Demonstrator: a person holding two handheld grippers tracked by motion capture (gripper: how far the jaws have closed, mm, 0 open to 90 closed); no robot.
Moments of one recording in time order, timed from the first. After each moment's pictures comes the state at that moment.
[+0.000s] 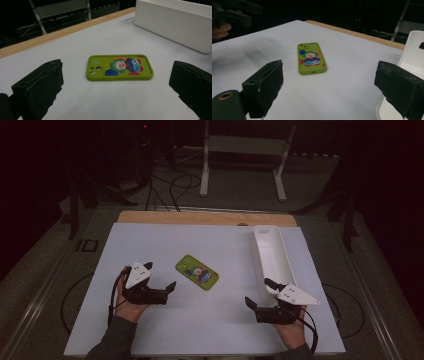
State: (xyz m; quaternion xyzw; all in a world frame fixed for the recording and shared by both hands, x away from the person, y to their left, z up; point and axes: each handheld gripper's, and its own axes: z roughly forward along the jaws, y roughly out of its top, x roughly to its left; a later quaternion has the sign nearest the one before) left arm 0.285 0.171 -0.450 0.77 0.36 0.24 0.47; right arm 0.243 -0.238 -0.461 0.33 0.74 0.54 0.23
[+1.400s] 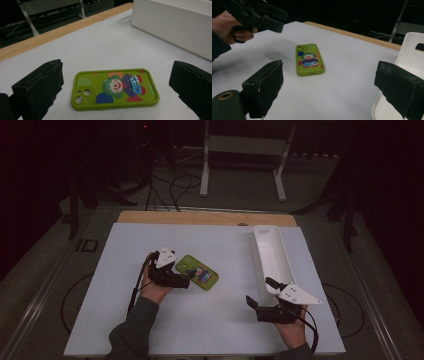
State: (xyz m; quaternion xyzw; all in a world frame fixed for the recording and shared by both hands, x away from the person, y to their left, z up) left arm 0.339 0.120 -0.458 0.79 0.35 0.21 0.46; right arm 0.244 -0.240 -0.459 0.33 0.73 0.55 0.23
